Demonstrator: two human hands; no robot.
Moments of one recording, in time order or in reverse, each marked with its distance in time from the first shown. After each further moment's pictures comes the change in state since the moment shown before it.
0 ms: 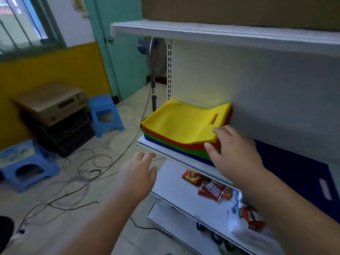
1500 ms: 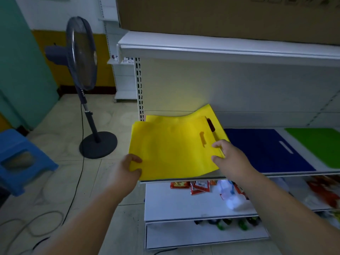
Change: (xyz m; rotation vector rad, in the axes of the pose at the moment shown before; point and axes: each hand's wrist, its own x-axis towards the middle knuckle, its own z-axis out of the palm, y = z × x) left_hand 0.196 -0.135 -0.003 -0.612 -0.552 -0.022; right_hand 0.047 -0.092 0.059 0.395 0.008 0.742
